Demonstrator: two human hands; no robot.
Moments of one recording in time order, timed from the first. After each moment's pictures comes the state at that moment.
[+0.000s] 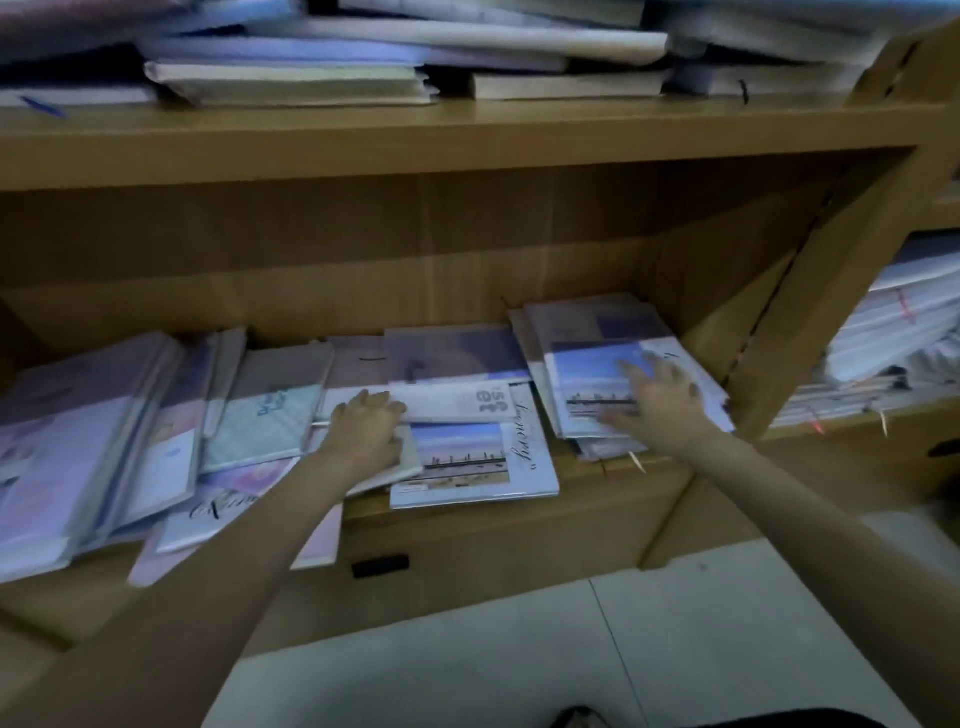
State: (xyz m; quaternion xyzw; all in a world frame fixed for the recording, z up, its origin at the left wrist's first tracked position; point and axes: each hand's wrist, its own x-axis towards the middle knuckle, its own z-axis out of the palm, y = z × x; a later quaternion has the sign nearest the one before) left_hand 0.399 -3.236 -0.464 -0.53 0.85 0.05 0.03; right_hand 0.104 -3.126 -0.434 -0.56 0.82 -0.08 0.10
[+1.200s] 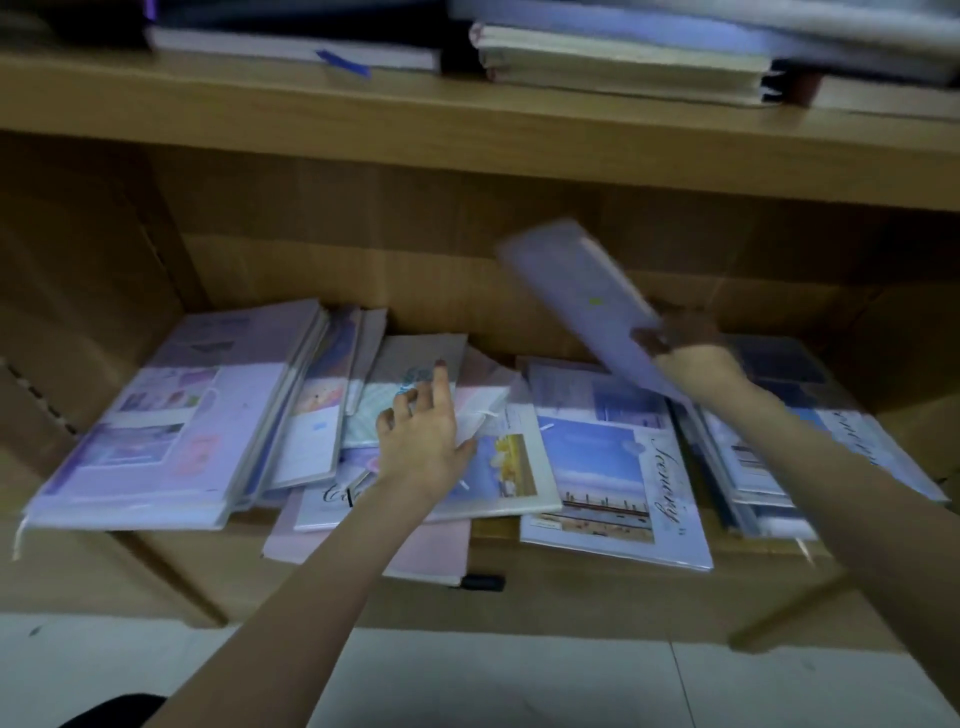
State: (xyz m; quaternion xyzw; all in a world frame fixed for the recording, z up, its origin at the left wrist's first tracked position) left_hand 0.474 -3.239 -0.459 -0.66 0.74 0.07 -0.11; right_hand 0.230 -3.258 -0.376 -0.64 0.73 -0.22 0.09
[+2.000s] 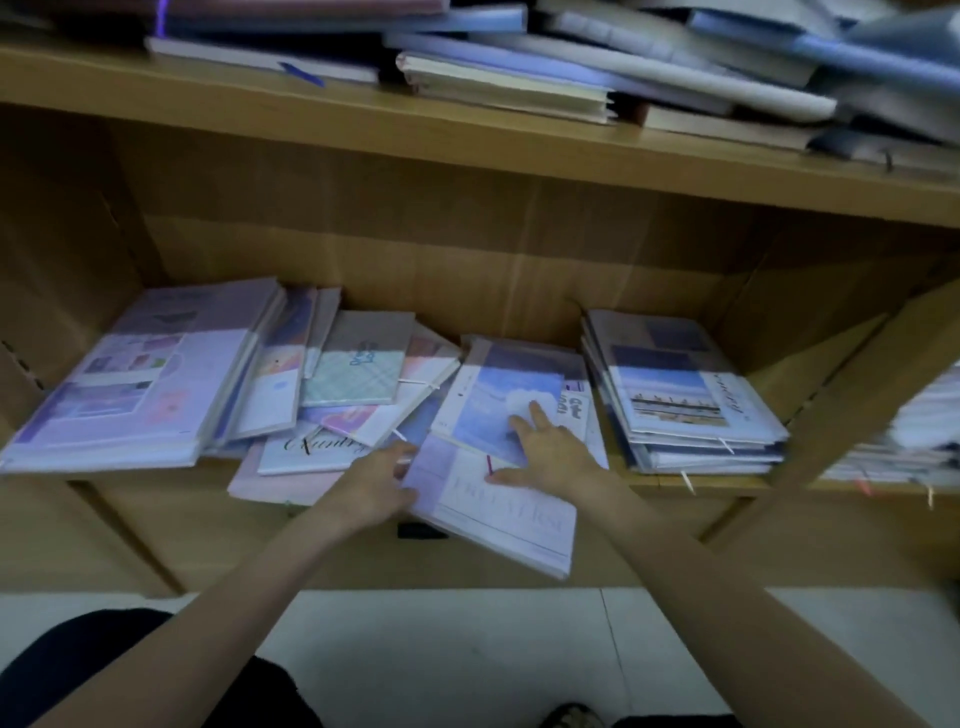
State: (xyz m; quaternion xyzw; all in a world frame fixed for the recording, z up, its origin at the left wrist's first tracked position) left_hand 0.487 -3.151 -0.468 -0.57 0.71 0.38 -0.15; right_hand 0.261 -3.165 -0.472 -0.72 0.67 0.07 0.14
